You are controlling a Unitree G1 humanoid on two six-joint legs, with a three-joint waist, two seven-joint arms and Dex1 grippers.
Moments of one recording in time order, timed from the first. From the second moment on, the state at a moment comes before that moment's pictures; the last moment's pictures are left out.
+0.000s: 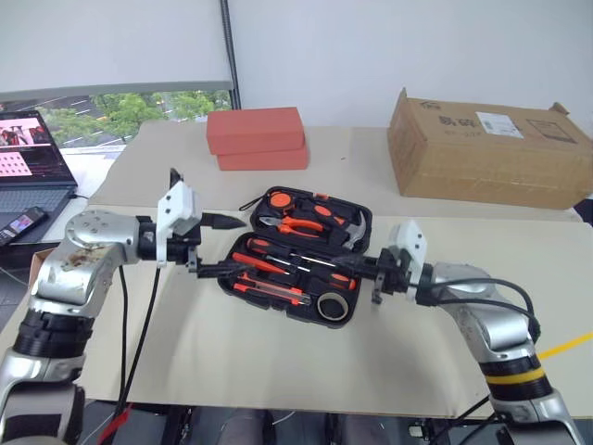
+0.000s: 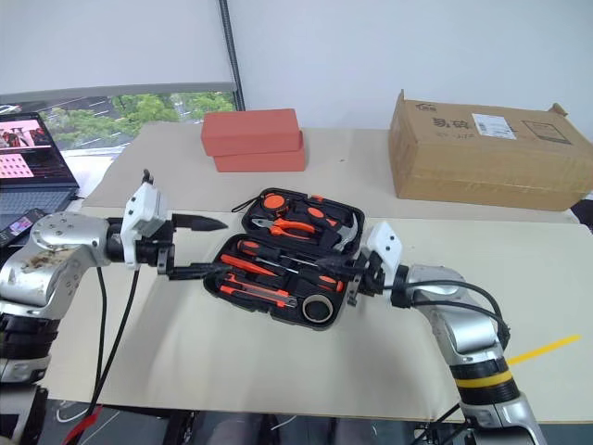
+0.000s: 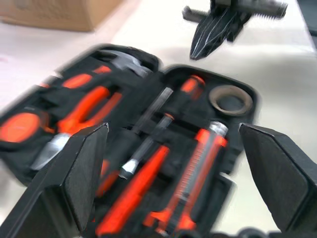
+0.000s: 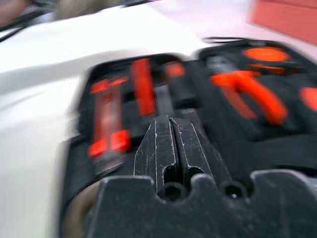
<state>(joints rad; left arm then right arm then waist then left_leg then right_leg) -0.59 0.75 0.00 0.06 -0.49 0.42 -1.22 -0.40 -0.49 0.03 -0.05 0.41 0.45 0.82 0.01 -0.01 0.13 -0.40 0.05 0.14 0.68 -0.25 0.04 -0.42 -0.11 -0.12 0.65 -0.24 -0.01</state>
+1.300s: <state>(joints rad) -1.14 0.48 0.10 1.28 -0.18 0.24 -1.11 -0.70 -0.40 -0.18 0.44 0.49 0.83 0.64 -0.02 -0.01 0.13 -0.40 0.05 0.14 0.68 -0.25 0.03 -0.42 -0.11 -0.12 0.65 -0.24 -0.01</state>
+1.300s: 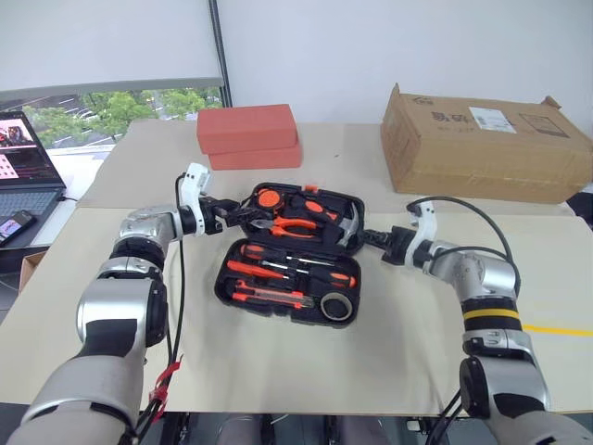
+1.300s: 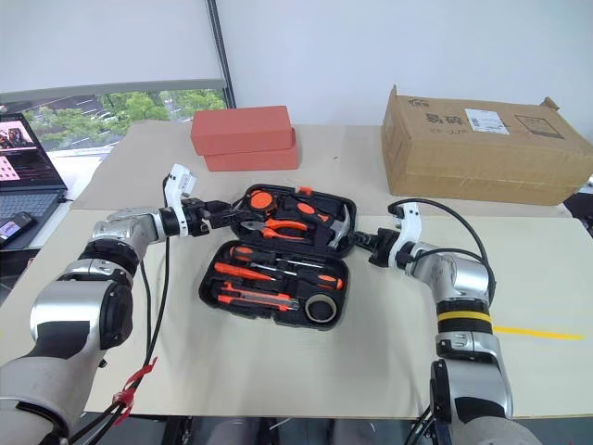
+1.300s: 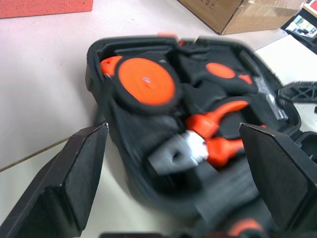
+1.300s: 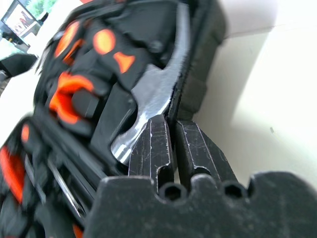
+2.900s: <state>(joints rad) -1.10 0.47 0.11 1.28 -0.08 0.35 -1.12 -0.70 -0.40 -0.16 0.46 0.44 0.78 0.69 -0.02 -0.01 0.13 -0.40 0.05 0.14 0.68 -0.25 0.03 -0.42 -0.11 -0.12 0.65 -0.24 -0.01</state>
